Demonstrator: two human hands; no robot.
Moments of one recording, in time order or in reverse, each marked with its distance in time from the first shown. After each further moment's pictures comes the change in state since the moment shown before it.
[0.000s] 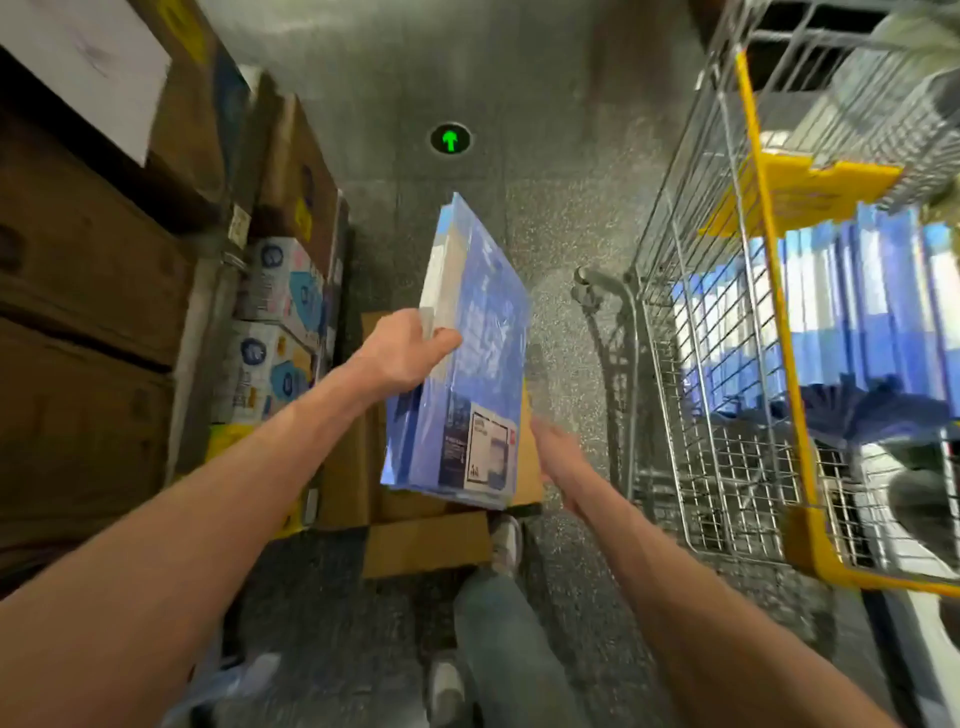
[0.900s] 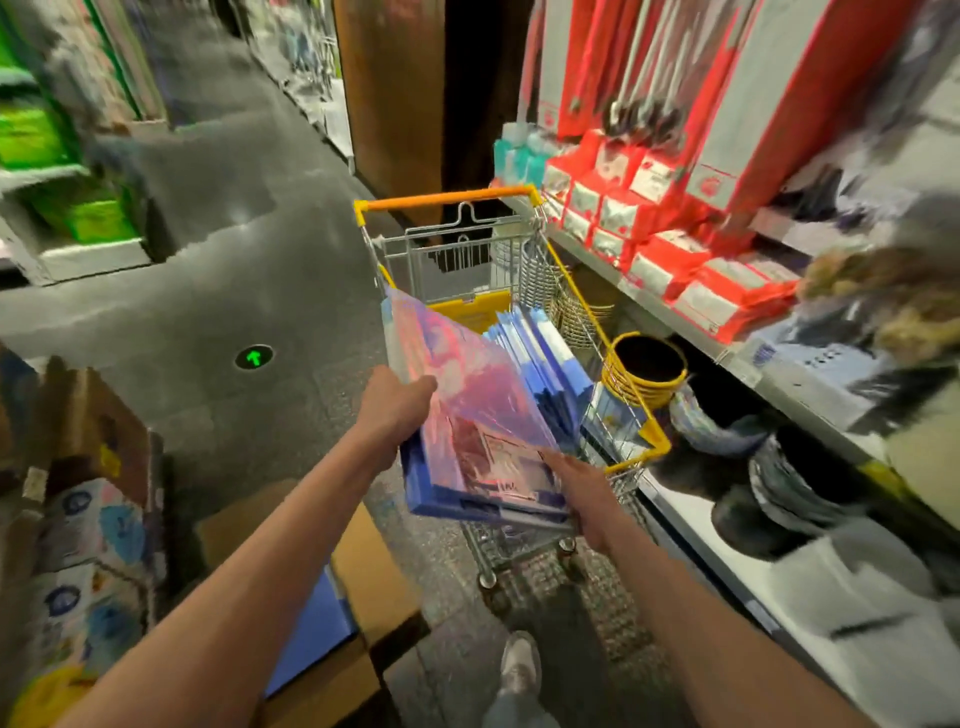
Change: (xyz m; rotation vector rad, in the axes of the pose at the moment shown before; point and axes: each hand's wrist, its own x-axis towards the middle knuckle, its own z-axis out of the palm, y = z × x) left_hand -0.222 0.248 0.098 -0.473 0.005 0.280; right_hand -0.273 0.135 -0.238 0.659 0.460 -0.238
